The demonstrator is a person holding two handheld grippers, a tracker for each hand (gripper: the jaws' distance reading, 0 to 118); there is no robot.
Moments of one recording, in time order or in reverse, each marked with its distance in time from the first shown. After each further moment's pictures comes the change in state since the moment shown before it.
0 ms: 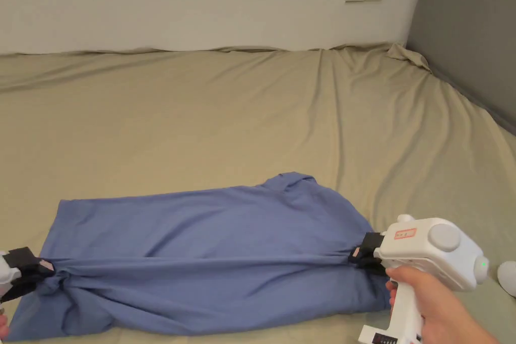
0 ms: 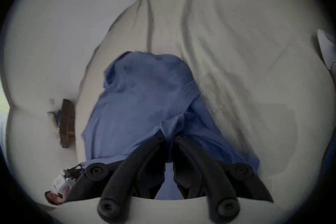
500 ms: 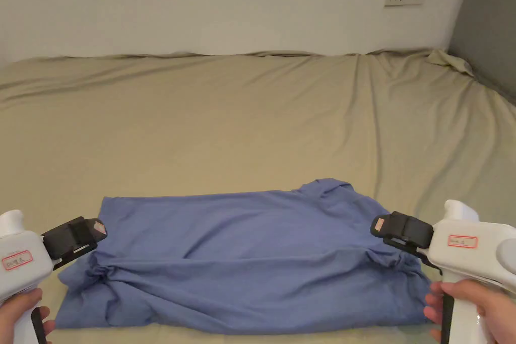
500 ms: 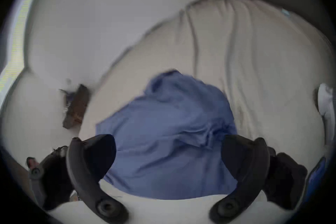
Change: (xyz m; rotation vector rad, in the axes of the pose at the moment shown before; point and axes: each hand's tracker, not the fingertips) left arm 0.016 -0.019 0.087 0.293 -0.128 -0.288; right arm -0.041 -0.026 0.084 0.232 0.225 0.269
